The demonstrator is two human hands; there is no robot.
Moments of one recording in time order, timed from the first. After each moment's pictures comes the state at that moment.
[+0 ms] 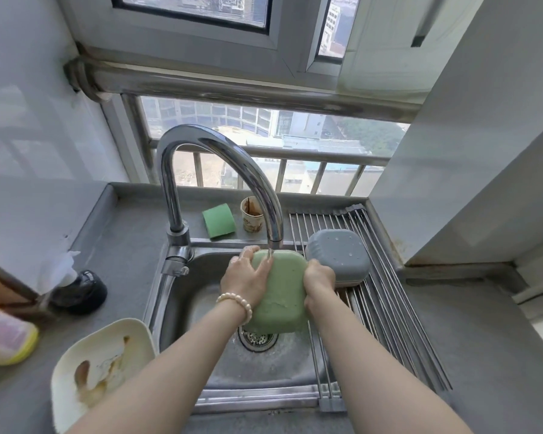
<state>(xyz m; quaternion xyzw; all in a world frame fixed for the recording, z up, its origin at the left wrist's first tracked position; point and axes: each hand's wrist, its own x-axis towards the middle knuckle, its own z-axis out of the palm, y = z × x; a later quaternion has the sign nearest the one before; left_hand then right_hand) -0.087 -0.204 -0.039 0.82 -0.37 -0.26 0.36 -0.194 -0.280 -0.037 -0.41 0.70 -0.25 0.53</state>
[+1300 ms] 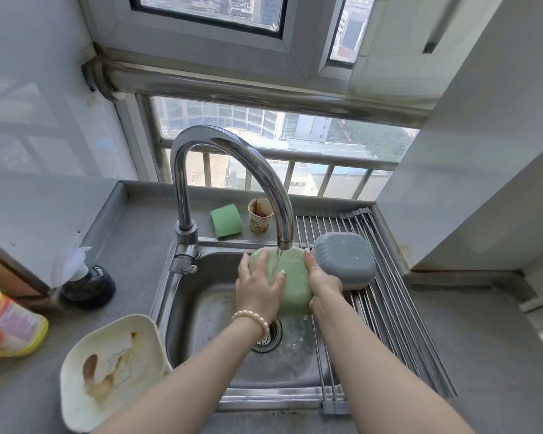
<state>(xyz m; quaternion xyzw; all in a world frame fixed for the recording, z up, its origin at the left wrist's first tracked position) -0.109 -0.188 -0.043 0.83 -0.37 -0.25 0.33 -0.193 -0.273 -0.033 -0.30 0.67 -0.28 0.62</state>
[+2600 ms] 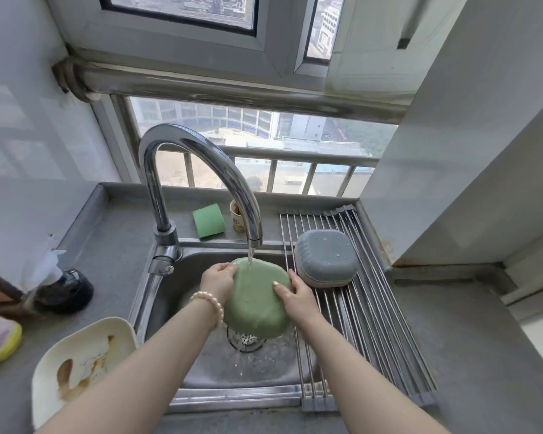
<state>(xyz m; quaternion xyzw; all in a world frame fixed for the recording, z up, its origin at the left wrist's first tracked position) -0.078 -0.203 -0.053 0.74 -0.07 -0.43 0.51 -0.223 -0.252 -0.058 -0.56 0.56 -0.17 0.59</state>
